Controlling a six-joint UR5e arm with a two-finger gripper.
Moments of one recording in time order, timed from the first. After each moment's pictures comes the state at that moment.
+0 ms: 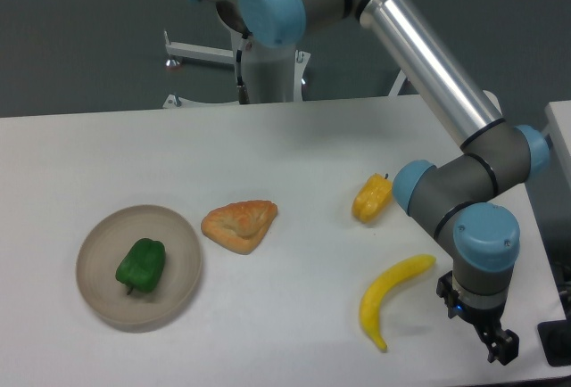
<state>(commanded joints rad) 2.36 -2.61 -0.65 -1.15 1.64 1.56</state>
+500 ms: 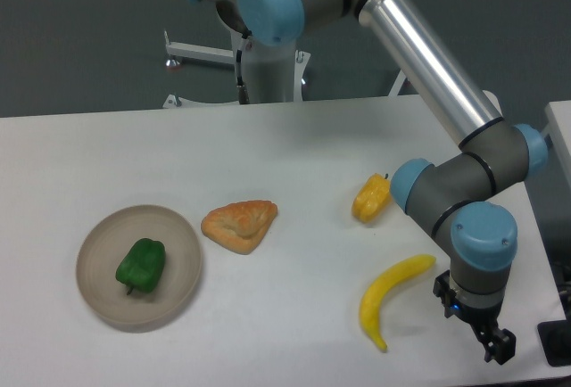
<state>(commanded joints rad) 2.34 -2.55 -0.73 -1.16 1.63 1.51</state>
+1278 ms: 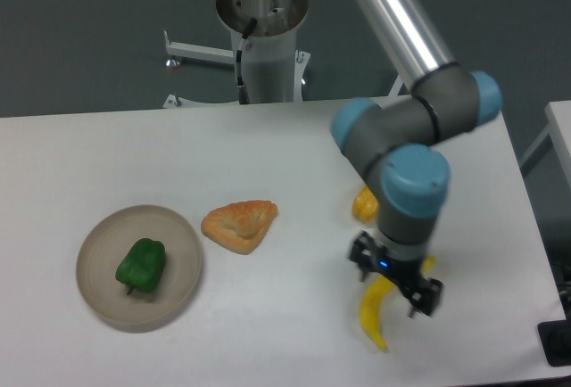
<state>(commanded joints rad) 2.19 -2.17 -1.14 -1.21 1.44 0.86</state>
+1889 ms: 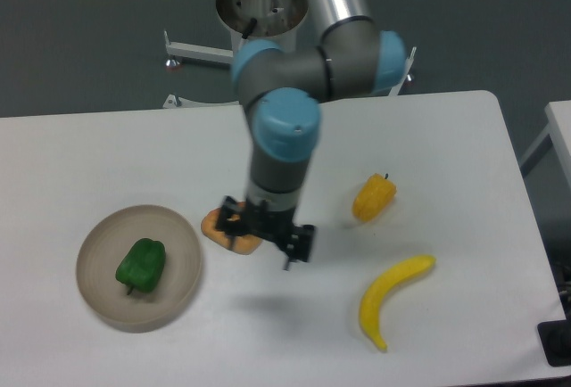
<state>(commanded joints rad) 2.00 -2.06 -1.36 -1.10 1.33 0.33</state>
